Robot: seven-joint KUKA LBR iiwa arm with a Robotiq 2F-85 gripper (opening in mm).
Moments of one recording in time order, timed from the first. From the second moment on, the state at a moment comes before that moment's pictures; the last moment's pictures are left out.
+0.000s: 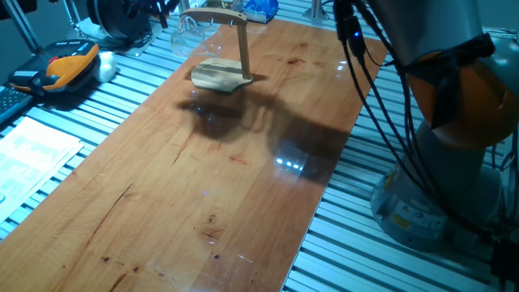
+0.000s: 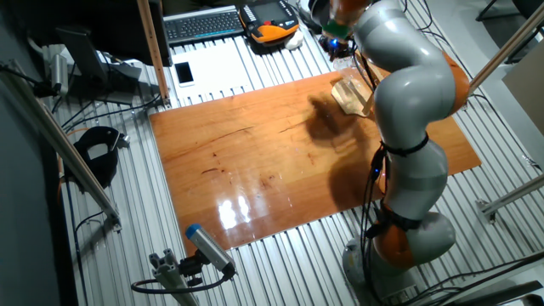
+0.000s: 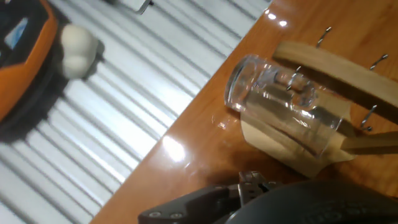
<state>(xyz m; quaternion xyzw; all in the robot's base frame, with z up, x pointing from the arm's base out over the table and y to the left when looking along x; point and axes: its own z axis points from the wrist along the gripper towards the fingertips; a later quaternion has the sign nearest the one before) 0.690 -0.074 0.255 0.38 0.92 -0.05 0.08</state>
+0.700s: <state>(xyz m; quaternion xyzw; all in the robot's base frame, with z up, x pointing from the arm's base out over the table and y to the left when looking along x) 0.662 -0.039 0.239 0.27 0.96 -0.04 0.04</state>
